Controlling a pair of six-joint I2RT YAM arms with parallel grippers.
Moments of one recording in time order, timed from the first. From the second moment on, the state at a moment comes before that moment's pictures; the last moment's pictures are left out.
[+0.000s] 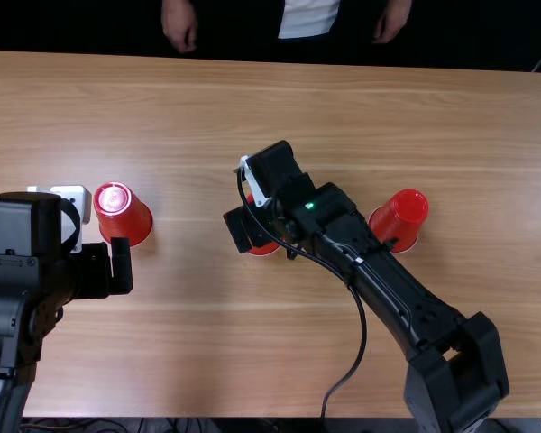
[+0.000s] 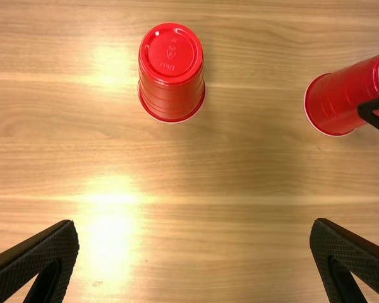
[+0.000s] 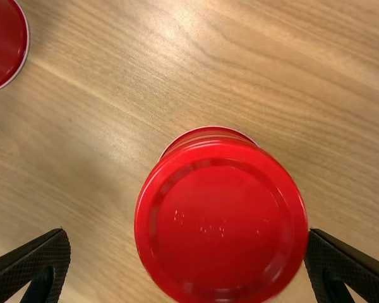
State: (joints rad) left arm -0.07 1.19 1.41 -1.21 0.01 -0.15; right arm 0.58 1.95 1.60 -0.74 -0.05 0.07
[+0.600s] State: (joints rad) left arm -0.07 1.18 1.41 -1.22 0.02 -0.15; right arm 0.58 2.00 1.61 -0.74 -0.05 0.07
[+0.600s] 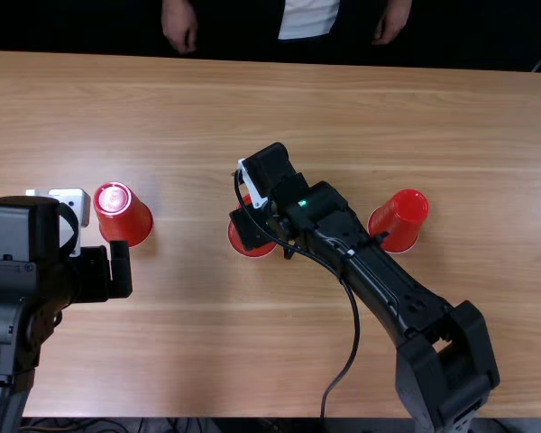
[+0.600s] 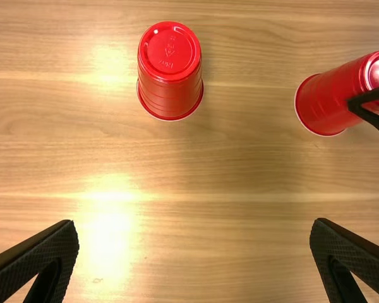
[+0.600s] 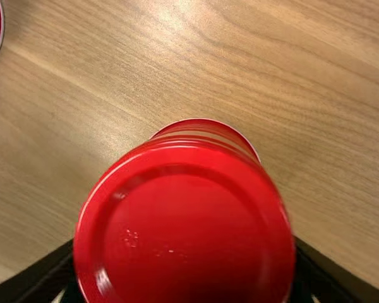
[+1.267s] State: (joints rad) left arm -0.07 1.18 1.41 -1.22 0.02 -0.15; right arm 0.58 1.96 1.62 -0.74 -0.05 0.07
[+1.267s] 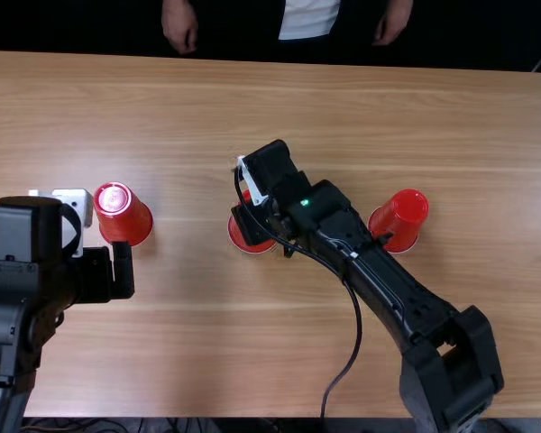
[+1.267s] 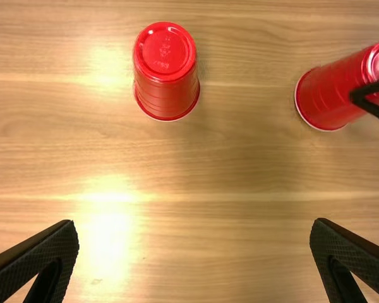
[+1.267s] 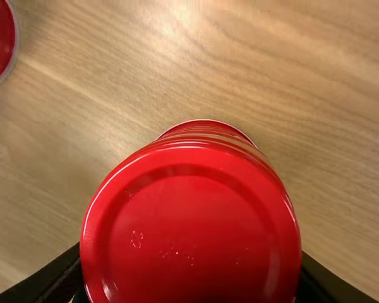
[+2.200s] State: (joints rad) left arm -0.08 1.18 1.41 -1.22 0.02 -0.15; right arm 0.45 1.42 1.36 -0.73 -0.04 0.06
